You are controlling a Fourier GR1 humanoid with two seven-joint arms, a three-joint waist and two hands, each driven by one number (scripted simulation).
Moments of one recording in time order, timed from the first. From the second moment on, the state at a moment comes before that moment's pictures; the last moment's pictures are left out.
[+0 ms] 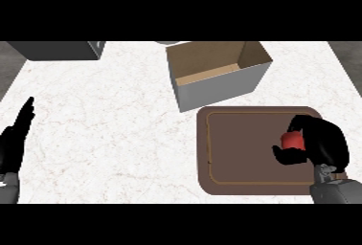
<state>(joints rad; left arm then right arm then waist) -0.07 0.39 0.16 -1.36 -0.19 0.11 0.07 -0.11 -0.32 0.11 -1.58 1.05 0.08 0.53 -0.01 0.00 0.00</state>
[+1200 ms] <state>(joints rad) -0.12 0.36 0.16 -1.33 -0.24 0.10 0.07 -0.62 -0.18 0.04 -1.61 1.01 0.07 0.57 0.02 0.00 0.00</state>
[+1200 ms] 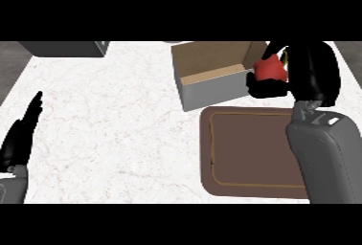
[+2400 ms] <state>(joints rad) -0.16 0.34 0.15 -1.34 -0.25 0.08 0.06 -1.19 -0.13 -0.28 -0.45 0.92 -0.39 0.40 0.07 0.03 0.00</state>
